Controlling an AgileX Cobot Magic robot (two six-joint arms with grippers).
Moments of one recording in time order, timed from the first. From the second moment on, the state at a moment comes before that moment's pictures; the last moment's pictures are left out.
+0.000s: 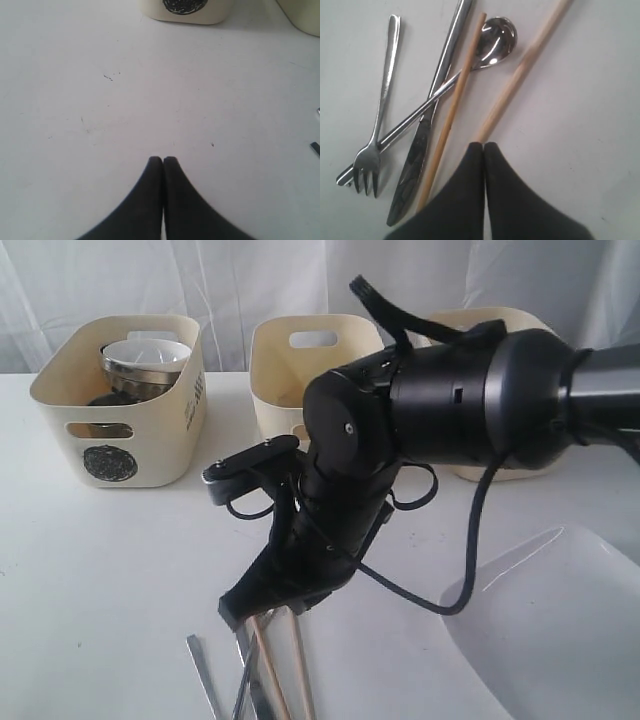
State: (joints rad) left arm 0.07 0.02 0.02 -0.34 0.55 0.23; right arm 0.69 1.78 -1.24 0.12 0.84 0.00
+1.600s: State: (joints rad) left arm 0.07 0.02 0.02 -0.34 0.55 0.23; right arm 0.69 1.69 -1.46 0.11 0.74 -0.10
